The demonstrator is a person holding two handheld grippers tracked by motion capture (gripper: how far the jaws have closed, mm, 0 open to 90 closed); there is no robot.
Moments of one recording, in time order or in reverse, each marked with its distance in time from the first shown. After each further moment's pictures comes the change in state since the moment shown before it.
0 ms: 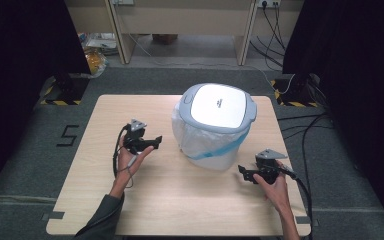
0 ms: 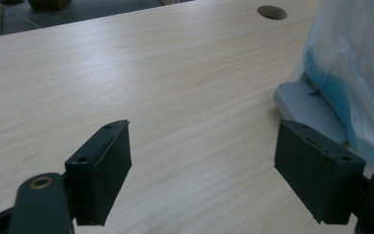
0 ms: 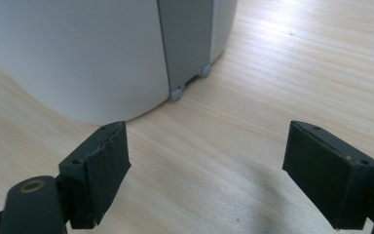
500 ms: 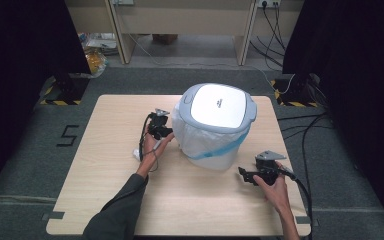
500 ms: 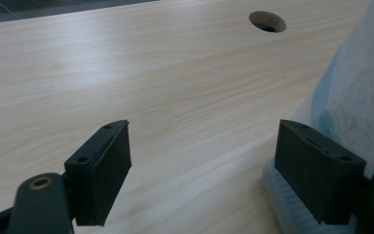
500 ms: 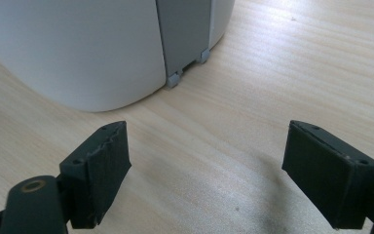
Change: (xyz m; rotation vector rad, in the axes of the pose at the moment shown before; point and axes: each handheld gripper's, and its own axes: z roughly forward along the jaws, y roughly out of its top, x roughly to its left) left arm -0.026 0.030 0.079 0.045 -0.027 -0.055; right arm -0.001 -0.005 0.004 0.027 0.002 -0.005
